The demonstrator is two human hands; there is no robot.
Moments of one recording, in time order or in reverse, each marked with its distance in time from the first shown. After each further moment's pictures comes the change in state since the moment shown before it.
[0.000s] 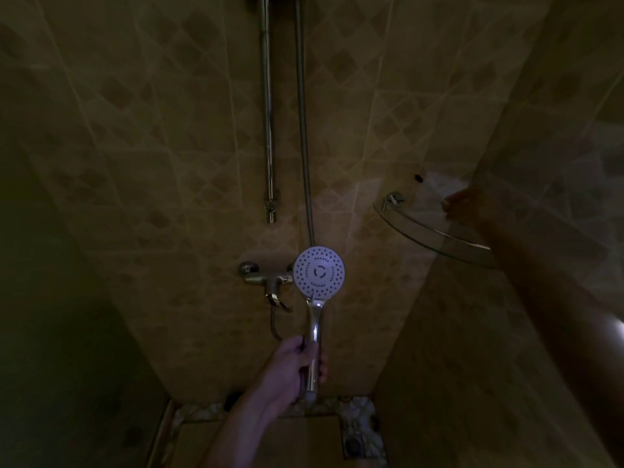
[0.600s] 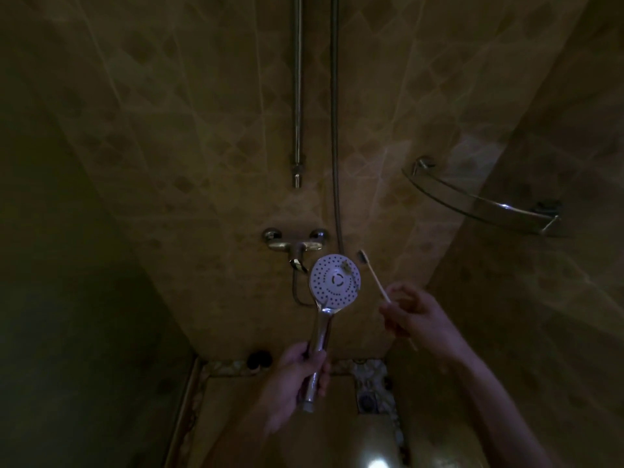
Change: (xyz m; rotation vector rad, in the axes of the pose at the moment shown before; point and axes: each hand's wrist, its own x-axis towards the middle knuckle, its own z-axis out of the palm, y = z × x) left_hand -0.065 -0.032 -0.043 0.056 0.020 0.014; right_hand -0.217 0.061 0.142 0.330 -0.485 0.086
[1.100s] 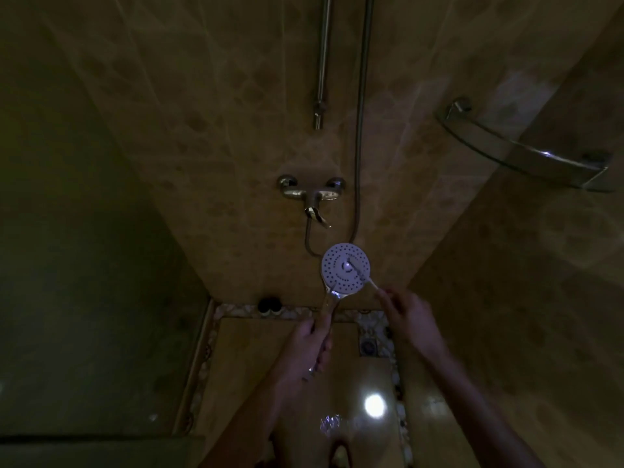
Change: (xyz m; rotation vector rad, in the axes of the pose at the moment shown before) left_hand -0.015 -0.054 -0.017 0.243 0.166 -0.079; right_hand -0.017 0.082 0.055 -0.657 0.180 -0.123
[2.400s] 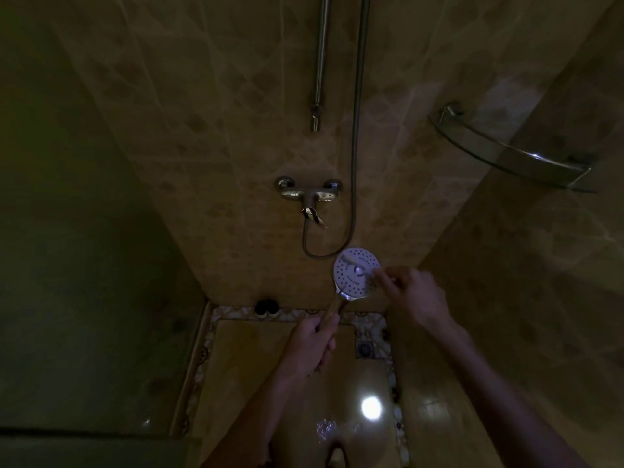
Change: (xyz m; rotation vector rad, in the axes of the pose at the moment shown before) left_hand -0.005 -0.002 0.010 0.080 -0.011 0.063; right_hand 0.022 -0.003 -0.027 -0.290 -0.011 -0.084
